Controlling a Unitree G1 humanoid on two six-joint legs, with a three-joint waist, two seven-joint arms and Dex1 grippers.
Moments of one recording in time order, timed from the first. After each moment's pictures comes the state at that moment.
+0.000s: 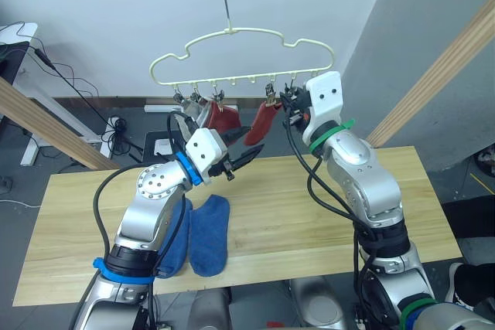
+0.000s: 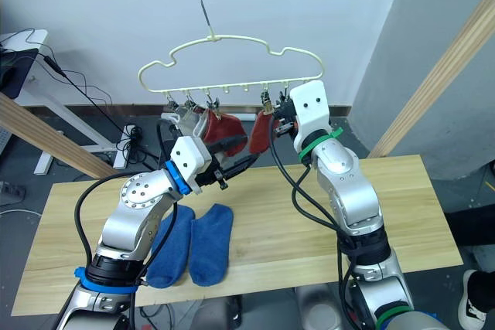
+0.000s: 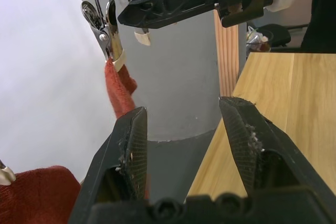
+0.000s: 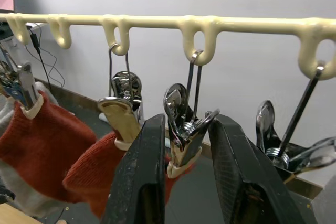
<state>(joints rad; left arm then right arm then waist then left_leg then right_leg) -0.37 0.42 -0.08 -0.13 -0.27 0.12 -0.75 -0.62 -0.11 0.14 -0.25 0.08 0.61 0.15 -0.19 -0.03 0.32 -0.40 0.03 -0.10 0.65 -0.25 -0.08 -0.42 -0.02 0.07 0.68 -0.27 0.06</state>
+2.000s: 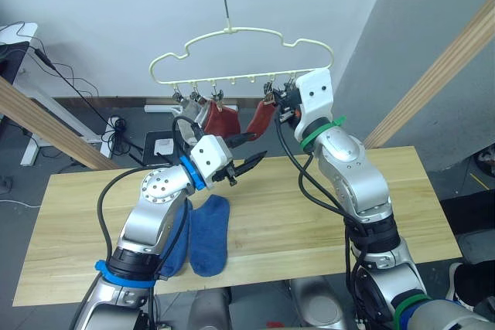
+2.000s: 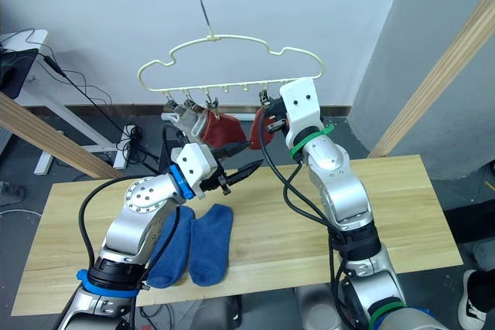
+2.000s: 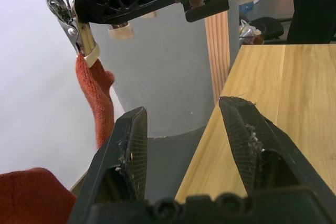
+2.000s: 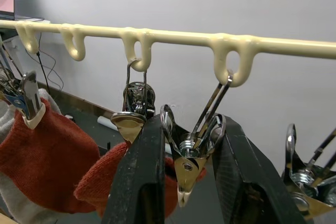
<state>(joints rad) -0.35 0.42 -0.10 -0.13 -0.24 0.10 -0.76 -0.65 -0.05 0.16 -0.20 0.03 0.58 0.15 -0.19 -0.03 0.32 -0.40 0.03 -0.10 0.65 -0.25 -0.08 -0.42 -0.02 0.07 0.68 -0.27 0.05</state>
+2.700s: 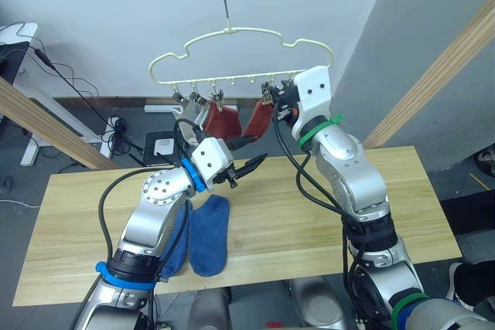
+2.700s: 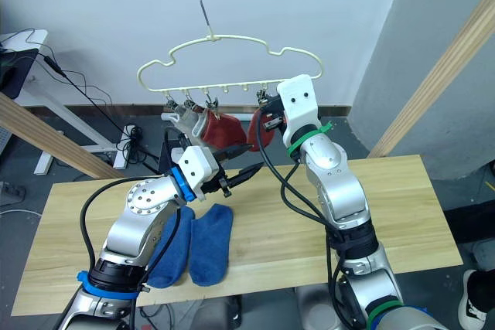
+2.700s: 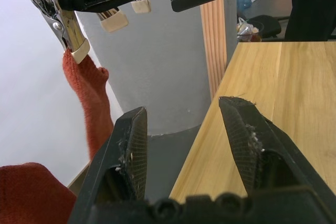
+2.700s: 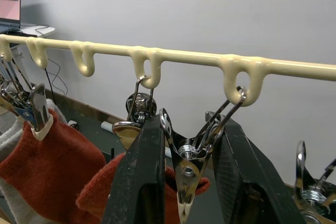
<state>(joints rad) -0.34 0.42 -0.11 -0.13 -0.23 0.10 -0.76 -0.66 -0.03 0.15 -0.19 0.03 0.57 0.15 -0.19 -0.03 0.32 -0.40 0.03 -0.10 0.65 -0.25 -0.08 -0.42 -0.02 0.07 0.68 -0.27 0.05</state>
